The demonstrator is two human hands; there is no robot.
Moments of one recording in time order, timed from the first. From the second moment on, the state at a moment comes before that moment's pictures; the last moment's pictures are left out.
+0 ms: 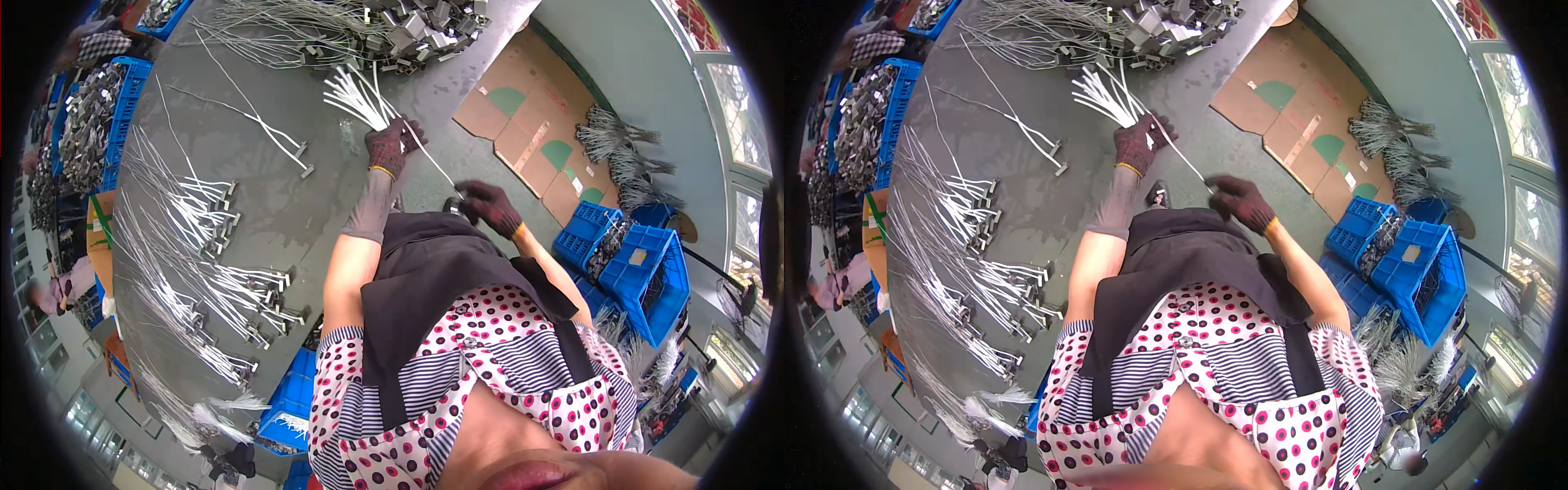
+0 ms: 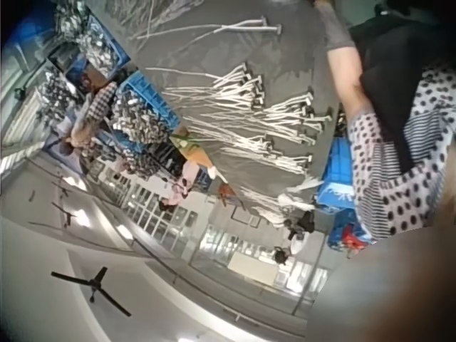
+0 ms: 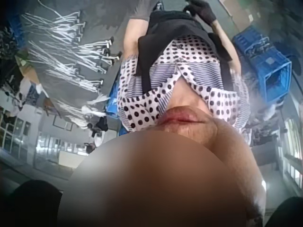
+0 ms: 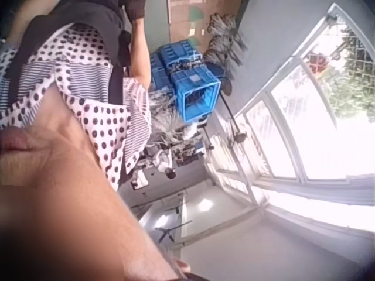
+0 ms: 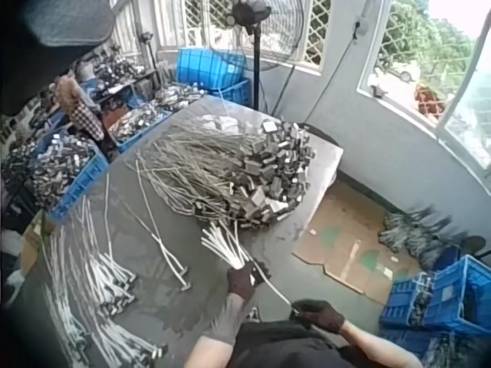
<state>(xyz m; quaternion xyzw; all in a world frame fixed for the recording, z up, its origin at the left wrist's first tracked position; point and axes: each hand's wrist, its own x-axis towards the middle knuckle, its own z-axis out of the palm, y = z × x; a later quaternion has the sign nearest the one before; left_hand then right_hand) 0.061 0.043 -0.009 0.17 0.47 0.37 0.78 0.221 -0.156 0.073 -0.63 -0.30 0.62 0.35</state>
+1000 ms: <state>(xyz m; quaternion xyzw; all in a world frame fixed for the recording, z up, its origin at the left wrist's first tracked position) 0.033 0.059 0.028 0.02 0.47 0.54 0.70 0.307 -0.346 -0.002 -0.75 -0.21 0.55 0.31</state>
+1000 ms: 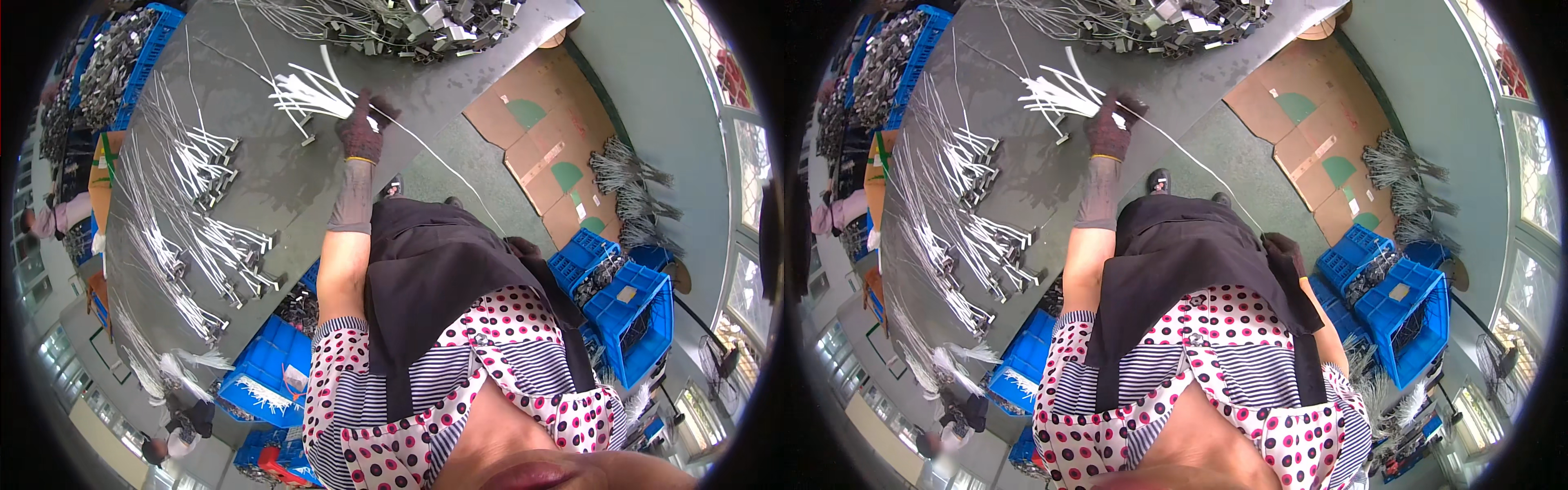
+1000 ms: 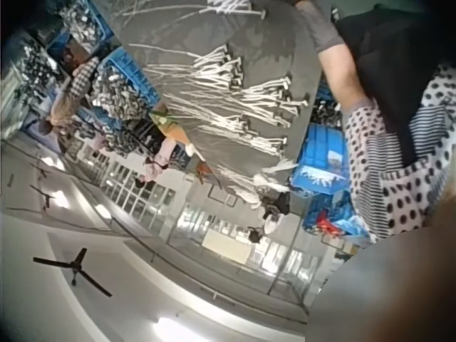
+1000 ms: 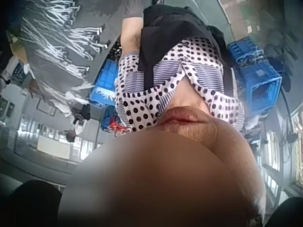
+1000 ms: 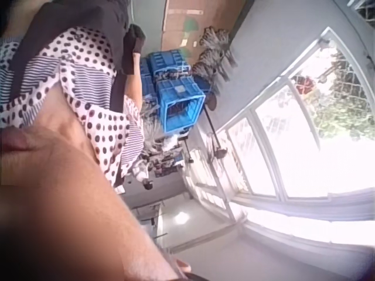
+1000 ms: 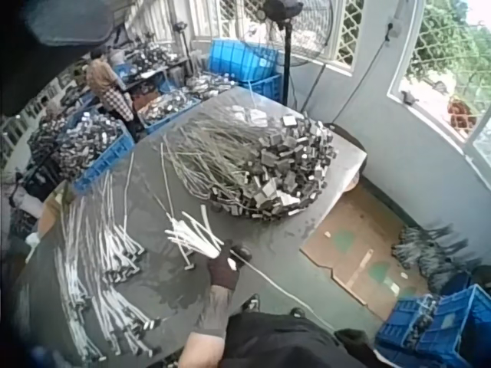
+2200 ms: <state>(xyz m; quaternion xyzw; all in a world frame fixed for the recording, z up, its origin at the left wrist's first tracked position) -0.070 0.076 -0.001 0.45 0.52 0.34 0.64 0.096 0.037 0.080 -0.53 -0.34 0.66 0.41</state>
